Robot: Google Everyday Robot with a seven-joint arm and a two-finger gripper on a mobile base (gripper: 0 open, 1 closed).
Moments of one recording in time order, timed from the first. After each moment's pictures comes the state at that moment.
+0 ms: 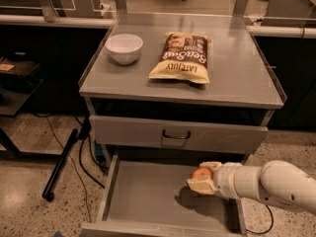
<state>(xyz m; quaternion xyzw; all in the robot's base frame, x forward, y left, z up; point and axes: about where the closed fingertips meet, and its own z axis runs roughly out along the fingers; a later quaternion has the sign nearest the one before) 0.469 -0.141 0.596 -0.36 0.83 0.20 0.37</state>
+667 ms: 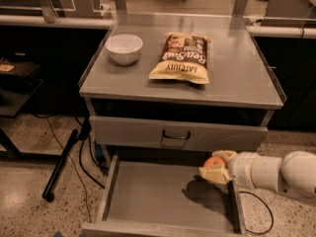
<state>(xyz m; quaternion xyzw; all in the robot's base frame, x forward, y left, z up) 0.484 -0.173 0.640 -0.34 0.83 0.19 0.40</state>
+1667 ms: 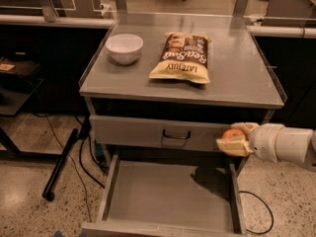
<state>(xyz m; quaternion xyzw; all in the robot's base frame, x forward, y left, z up) 0.520 -0.222 0.730 -0.34 0.82 0.14 0.44</state>
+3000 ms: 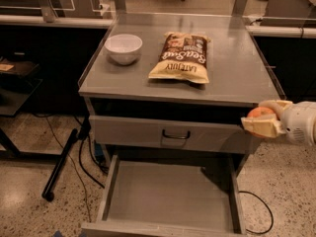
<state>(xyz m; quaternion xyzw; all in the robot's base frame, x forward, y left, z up) 0.517 -0.269 0.824 -0.32 0.81 0.09 0.48</state>
